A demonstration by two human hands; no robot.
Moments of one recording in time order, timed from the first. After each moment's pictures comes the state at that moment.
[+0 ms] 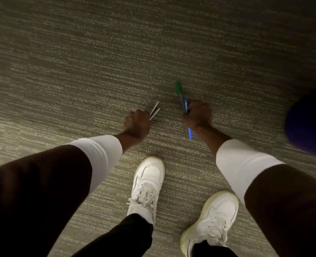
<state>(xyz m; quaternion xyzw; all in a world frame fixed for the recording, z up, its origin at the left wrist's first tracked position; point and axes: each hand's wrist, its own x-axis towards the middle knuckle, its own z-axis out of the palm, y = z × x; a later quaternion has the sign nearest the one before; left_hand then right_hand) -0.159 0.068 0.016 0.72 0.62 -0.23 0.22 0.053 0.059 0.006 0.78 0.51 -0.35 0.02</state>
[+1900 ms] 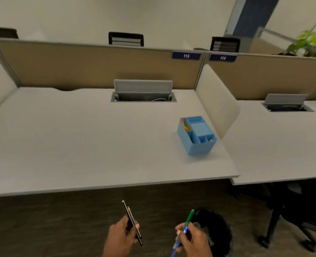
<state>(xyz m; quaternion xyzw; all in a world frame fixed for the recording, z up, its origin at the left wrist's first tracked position) -0.071 0.114 0.805 0.62 0.59 0.12 0.51 0.152 -0.016 0.796 0.83 0.24 -0.40 -0.30</state>
